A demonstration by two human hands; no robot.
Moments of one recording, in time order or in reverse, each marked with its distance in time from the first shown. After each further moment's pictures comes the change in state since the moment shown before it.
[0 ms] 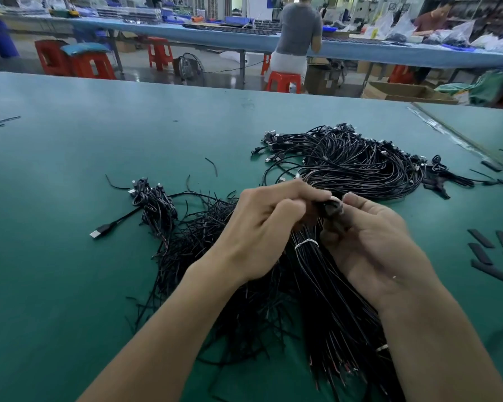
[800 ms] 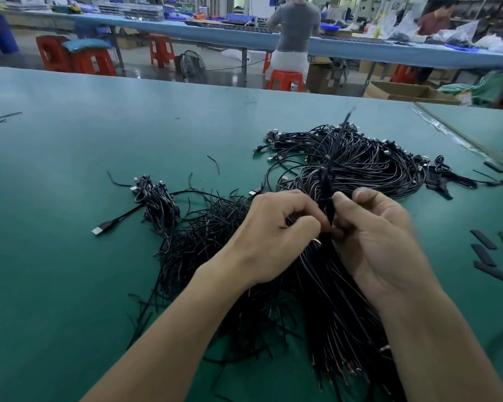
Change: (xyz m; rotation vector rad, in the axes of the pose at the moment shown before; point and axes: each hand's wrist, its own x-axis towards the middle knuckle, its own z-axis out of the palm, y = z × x) left_hand -0.002 -0.005 0.008 0.032 -0.048 -0.012; right_hand 0.006 0.007 -0.007 -0.142 0.011 -0.177
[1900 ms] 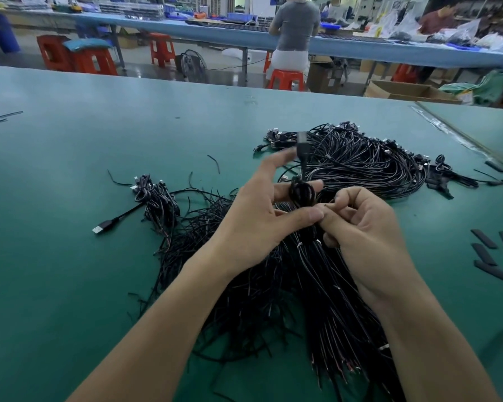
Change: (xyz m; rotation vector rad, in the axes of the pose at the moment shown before) left_hand 0.005 -0.008 -0.017 -0.205 0.001 -0.085; right_hand -0.002 0.007 -0.004 -0.355 -0.182 -0.192
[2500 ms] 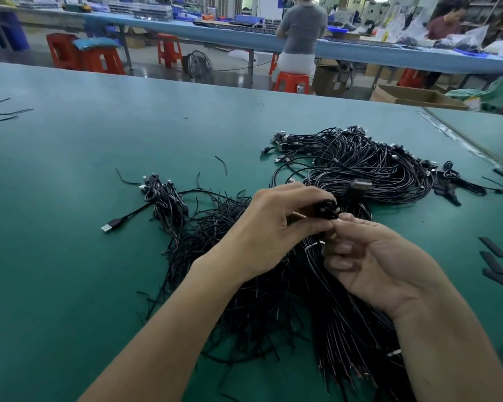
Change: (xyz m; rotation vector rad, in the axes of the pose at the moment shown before) left_hand 0.001 -0.006 -0.004 0.283 -0.061 0.218; right_hand 0.002 -0.006 -0.007 0.483 -0.040 0.603
